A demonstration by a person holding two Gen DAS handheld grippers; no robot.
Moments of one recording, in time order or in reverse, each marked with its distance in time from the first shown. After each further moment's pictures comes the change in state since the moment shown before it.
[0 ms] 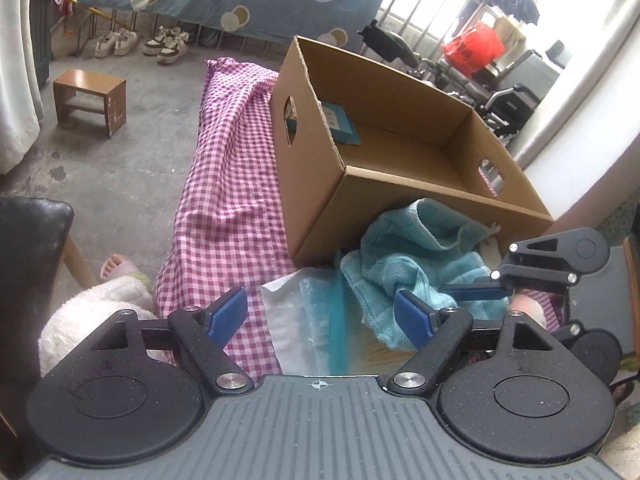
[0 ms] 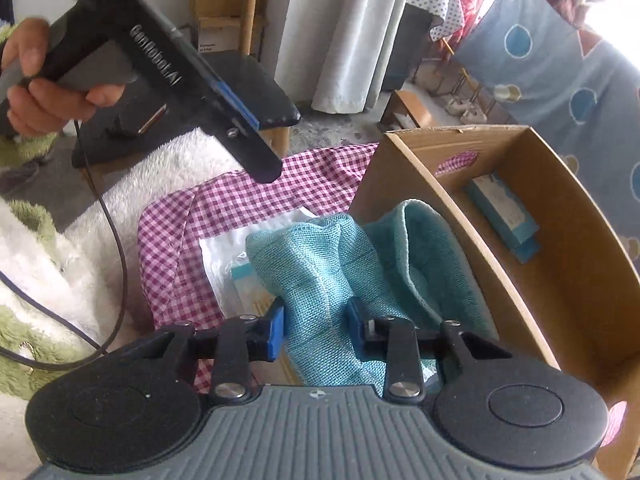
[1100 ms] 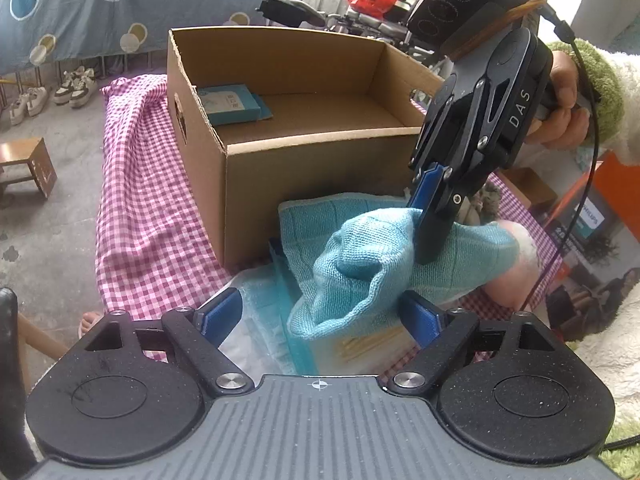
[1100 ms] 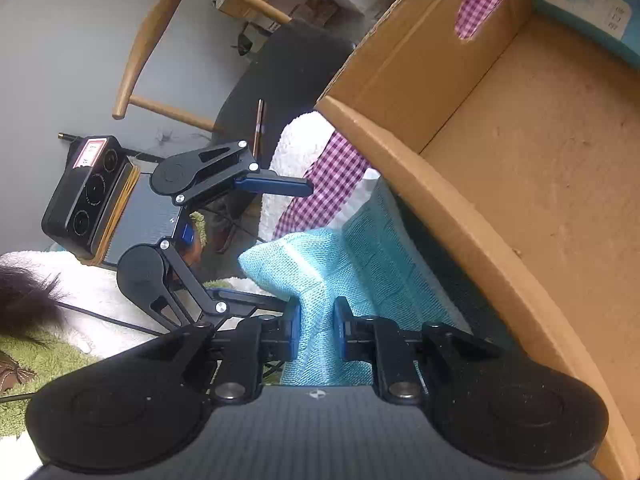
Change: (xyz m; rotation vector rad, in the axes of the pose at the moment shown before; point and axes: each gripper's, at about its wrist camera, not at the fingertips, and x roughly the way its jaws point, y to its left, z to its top) left arm 0.042 -0.034 -0.002 0.318 0.074 -0.102; right arm 0.067 -0.156 0.024 0.535 0.340 0.848
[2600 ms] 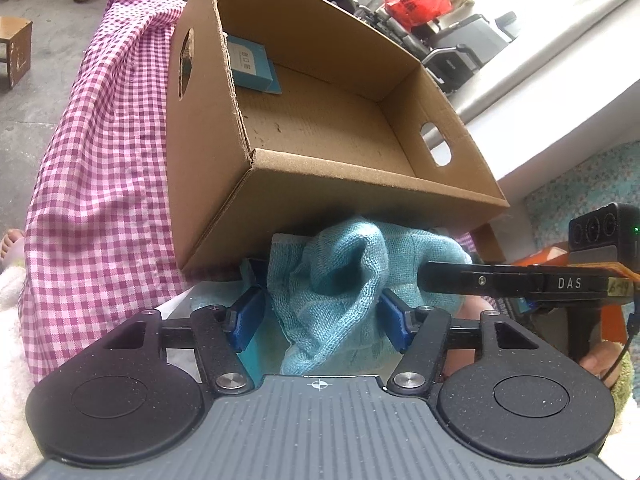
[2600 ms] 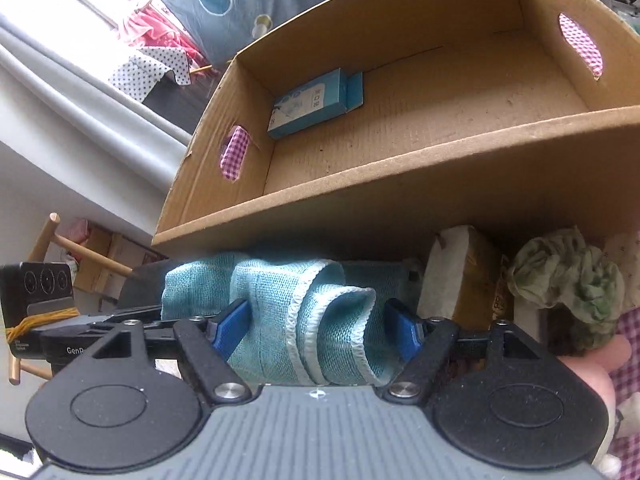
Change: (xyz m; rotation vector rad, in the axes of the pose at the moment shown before) left arm 0.042 0.040 0.027 -0.338 0.062 -0.210; right arm -0.010 0.012 -0.157 0.548 -0.814 -0.383
